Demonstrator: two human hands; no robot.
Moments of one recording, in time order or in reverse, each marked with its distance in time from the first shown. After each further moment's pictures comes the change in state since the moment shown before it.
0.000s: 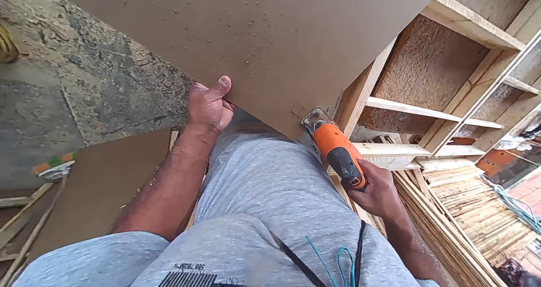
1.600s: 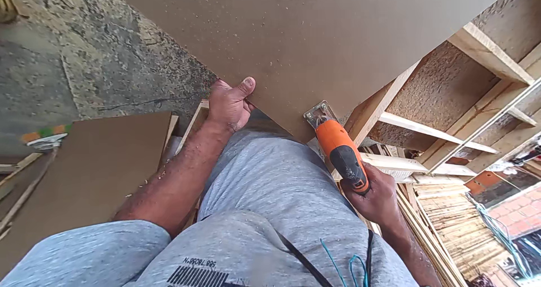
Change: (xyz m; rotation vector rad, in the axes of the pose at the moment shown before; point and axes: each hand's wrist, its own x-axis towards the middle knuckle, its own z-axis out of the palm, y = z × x) left_hand -0.001 0.007 0.005 -0.020 0.013 -0.049; right_hand 0.045 -0.030 0.006 -0.006 0.049 -0.055
